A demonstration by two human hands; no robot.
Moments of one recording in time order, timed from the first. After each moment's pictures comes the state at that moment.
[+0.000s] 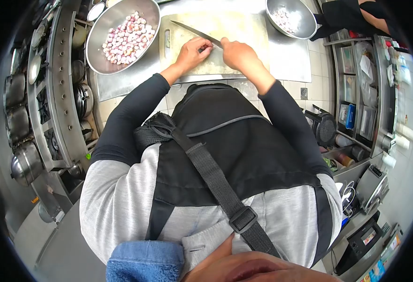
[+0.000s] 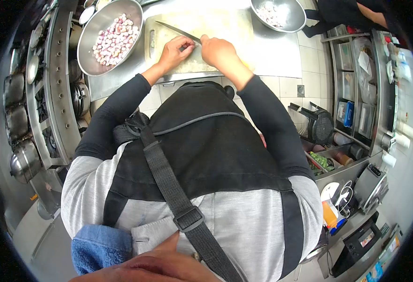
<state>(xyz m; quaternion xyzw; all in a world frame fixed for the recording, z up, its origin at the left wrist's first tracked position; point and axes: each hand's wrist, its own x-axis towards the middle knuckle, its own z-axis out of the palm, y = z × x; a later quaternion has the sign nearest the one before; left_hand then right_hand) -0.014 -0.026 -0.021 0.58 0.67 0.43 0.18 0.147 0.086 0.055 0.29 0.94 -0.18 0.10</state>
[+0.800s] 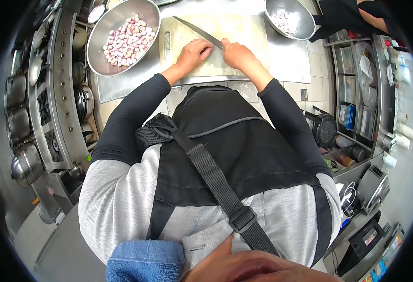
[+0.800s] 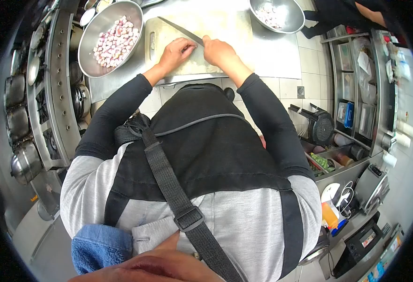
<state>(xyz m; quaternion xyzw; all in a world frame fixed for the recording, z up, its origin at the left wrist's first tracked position) -0.015 -0.022 -0.020 0.64 0.66 0.39 0.09 0.144 0.098 0.041 0.30 0.92 -0.20 0.11</state>
